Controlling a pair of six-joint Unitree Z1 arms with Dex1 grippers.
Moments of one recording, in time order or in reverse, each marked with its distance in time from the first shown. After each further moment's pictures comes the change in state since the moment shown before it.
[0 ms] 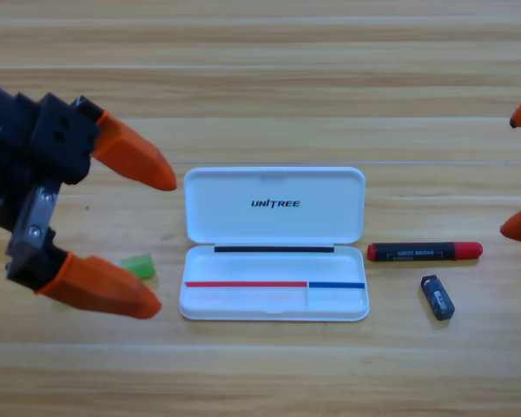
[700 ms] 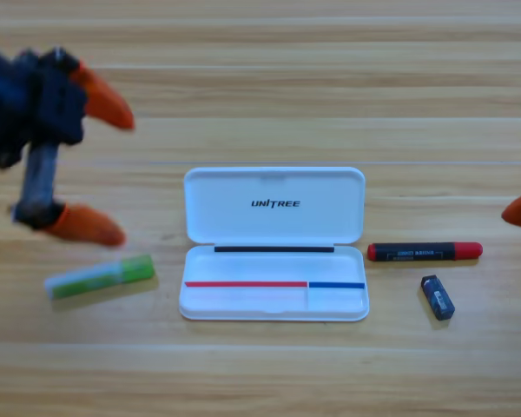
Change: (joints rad) arm 0 0.001 0.065 -0.093 0.107 0.331 0.135; arm 1 0.004 -0.006 0.022 -0.002 -0.094 0.138
